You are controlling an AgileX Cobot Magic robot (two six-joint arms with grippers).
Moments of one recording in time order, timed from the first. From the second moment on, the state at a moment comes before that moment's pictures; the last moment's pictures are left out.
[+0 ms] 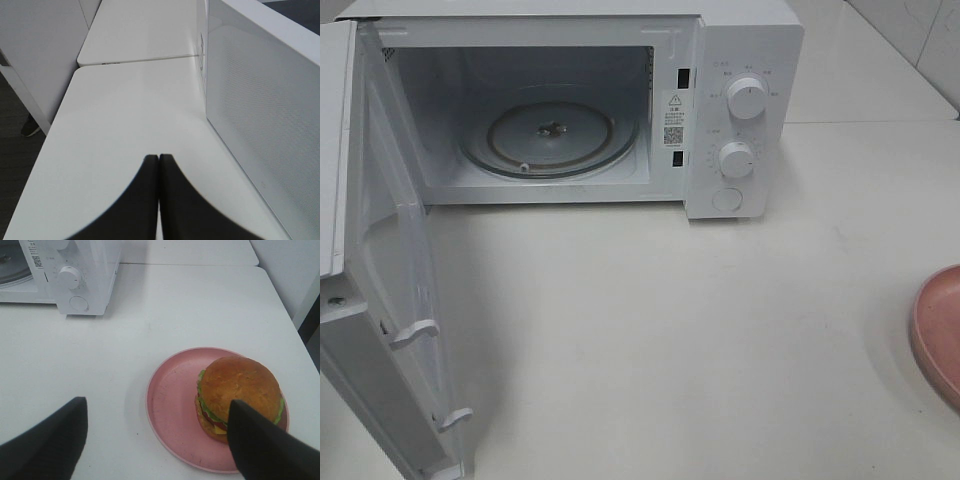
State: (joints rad) left arm 0.02 0.41 -0.47 0.06 0.58 0.09; right arm 0.08 0.00 -0.50 -0.09 1.01 0.05
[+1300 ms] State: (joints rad) left arm 0.02 1.08 -0.18 0.59 -0.69 -0.34; right arm 0.08 0.00 -0.50 -0.09 1.01 0.05
